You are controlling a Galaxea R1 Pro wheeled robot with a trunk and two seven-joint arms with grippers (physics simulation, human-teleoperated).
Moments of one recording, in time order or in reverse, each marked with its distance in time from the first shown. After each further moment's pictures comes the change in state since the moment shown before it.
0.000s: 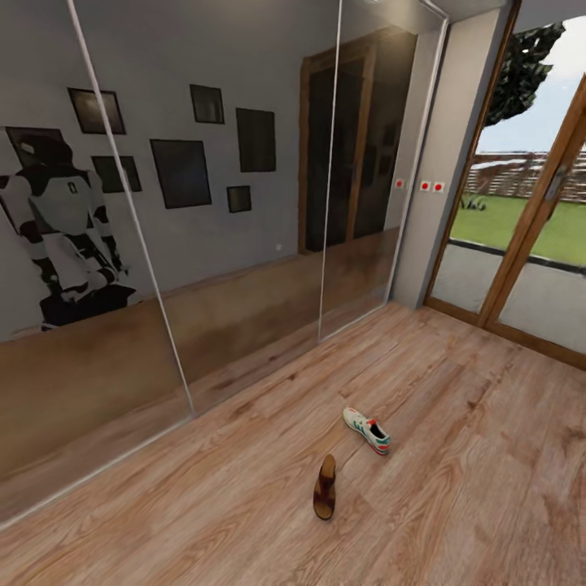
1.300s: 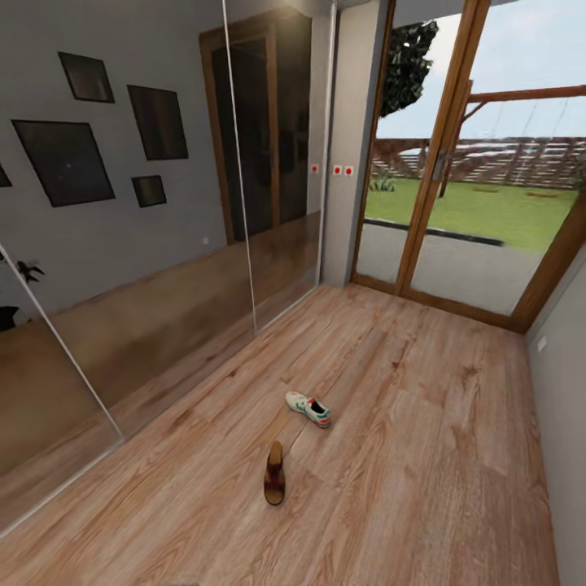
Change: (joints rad) left arm -0.209 0.005 0.004 -0.237 0.001 -0.064 0.005; right arm -0.003 -0.080 -0.027 -0.564 -0.002 0.002 0.000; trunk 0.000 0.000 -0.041
